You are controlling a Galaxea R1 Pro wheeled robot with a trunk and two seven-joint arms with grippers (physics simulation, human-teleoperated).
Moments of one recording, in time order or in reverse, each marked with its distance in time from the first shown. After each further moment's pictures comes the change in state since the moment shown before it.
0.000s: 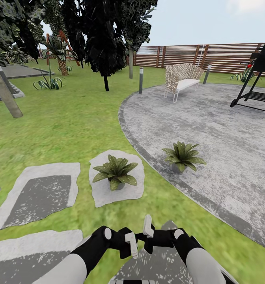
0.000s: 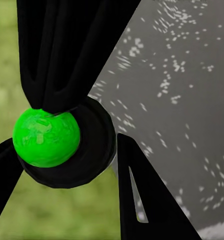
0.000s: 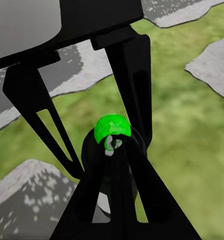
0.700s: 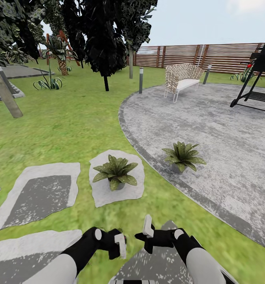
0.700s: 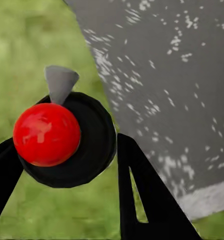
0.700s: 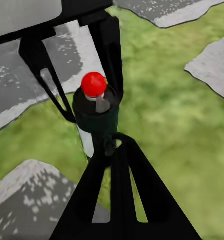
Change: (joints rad) left arm 0.000 0.078 0.007 0.016 -0.002 0.003 -0.004; right arm 0.000 0.000 -0.001 0.000 -0.001 0.000 -0.001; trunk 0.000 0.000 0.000
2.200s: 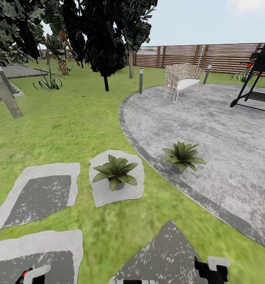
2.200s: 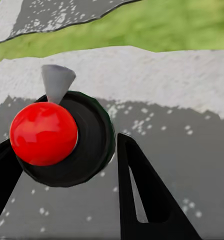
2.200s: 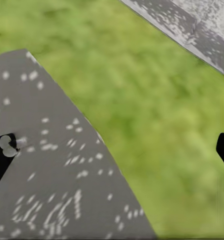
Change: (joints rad) left arm 0.244 0.296 0.106 0.404 1.163 -0.535 0.957; right arm 0.250 -0.182 -0.723 0.095 -0.002 -0.005 -0.955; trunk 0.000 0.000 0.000
